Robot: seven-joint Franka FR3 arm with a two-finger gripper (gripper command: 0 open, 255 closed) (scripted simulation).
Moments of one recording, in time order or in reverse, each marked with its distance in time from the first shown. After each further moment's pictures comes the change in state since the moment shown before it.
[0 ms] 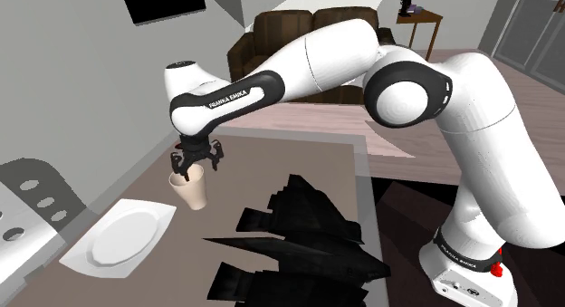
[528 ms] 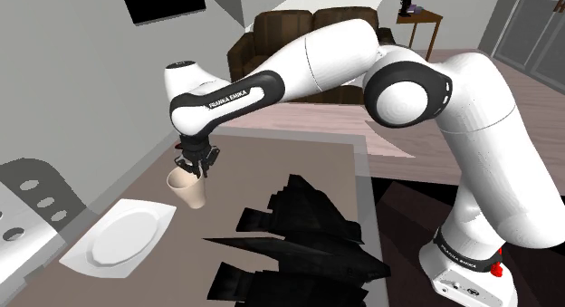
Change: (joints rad) arm 0.000 0.000 0.000 0.001 0.000 -0.001 0.000
